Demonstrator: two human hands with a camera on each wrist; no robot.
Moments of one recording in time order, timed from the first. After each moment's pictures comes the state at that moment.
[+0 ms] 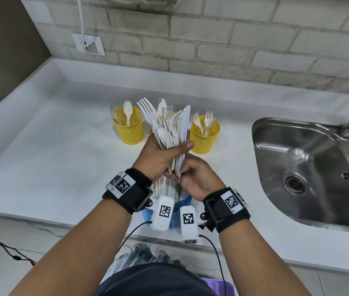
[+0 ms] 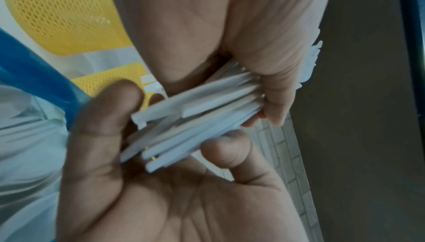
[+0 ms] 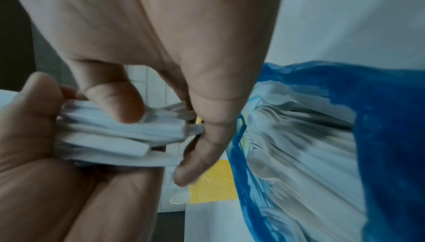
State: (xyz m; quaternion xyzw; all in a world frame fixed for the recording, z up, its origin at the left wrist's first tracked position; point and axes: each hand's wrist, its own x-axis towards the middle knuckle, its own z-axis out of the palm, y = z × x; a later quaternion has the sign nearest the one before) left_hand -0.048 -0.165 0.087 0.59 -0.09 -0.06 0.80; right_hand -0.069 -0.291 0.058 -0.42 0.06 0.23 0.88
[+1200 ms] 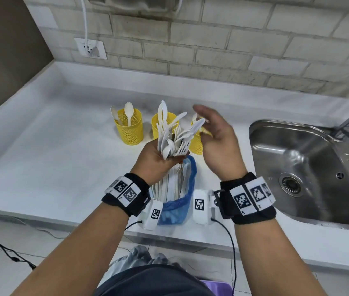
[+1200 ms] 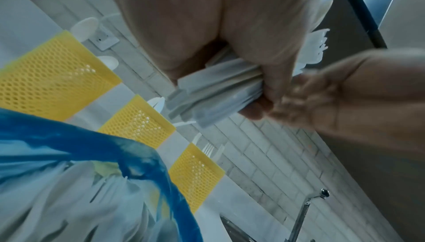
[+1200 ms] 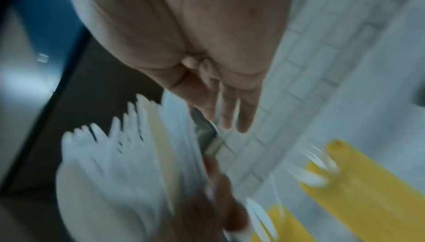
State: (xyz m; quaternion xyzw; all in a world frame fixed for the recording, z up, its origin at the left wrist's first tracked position) left_hand -0.063 -0.151 0.081 0.76 -0.09 0.00 0.64; right_hand -0.070 -0.314 0.137 -0.77 -0.04 -0.10 0.63
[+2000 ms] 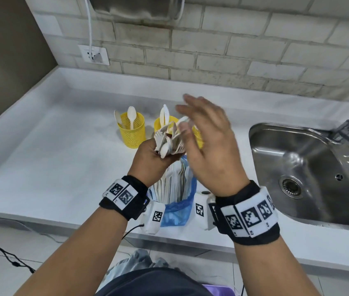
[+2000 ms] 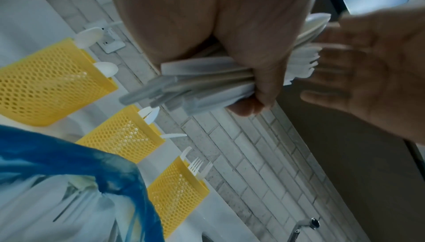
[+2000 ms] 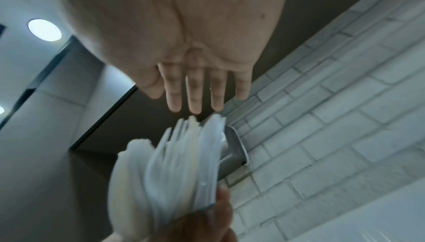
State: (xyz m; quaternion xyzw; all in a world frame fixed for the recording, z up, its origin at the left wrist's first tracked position) left_hand -0.073 -0.141 0.102 0.75 -0.12 0.06 0.65; right_hand -0.112 -0.287 0.184 -0.87 -0.19 -0.29 0.35
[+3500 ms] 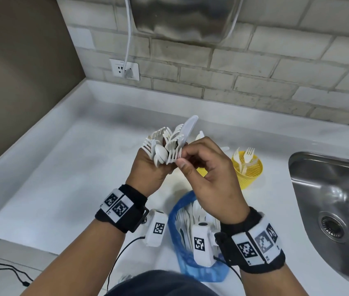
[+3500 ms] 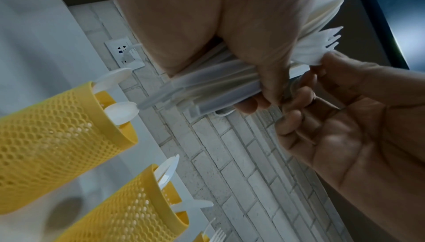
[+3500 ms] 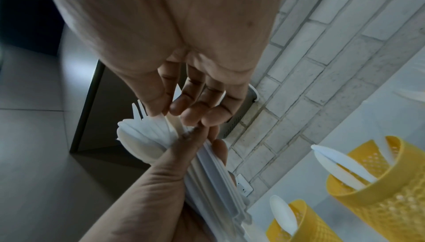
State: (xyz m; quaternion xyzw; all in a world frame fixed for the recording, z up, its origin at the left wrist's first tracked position) left_hand 0.015 -0.045 0.103 0.66 -0.12 0.06 0.74; right_hand -0.025 -0.202 0.149 -0.77 -0.22 -0.13 0.59
